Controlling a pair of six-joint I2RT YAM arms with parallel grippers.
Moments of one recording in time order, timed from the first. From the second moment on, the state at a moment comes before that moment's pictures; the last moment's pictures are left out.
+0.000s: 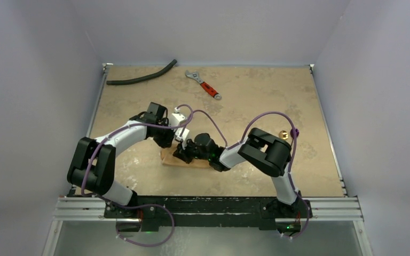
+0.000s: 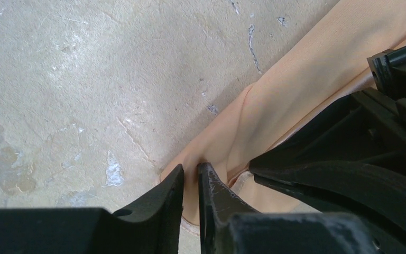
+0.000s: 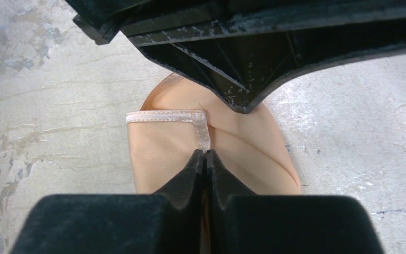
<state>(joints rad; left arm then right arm) -0.34 1.52 0.86 -0.49 0.29 0.40 1.01 2.05 0.88 0.83 -0.25 0.09</state>
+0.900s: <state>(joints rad) -0.35 1.50 0.86 -0.49 0.25 0.43 1.00 2.02 0.86 0.79 -0.24 0.09</state>
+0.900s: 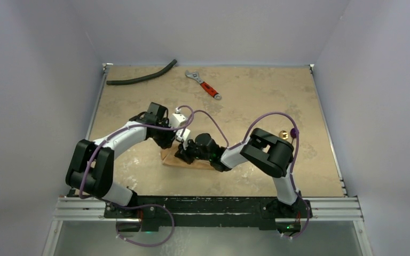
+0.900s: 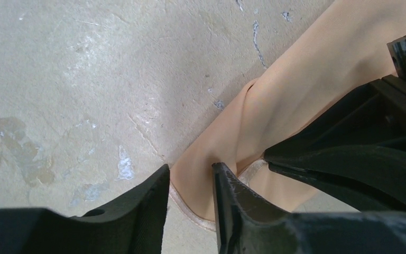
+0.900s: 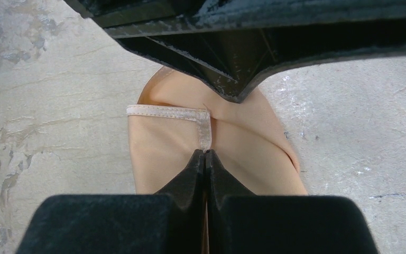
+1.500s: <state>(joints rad) -0.35 1.50 0.93 -0.54 0.36 0.36 0.96 2.02 0.86 0.80 -0.28 0.16</state>
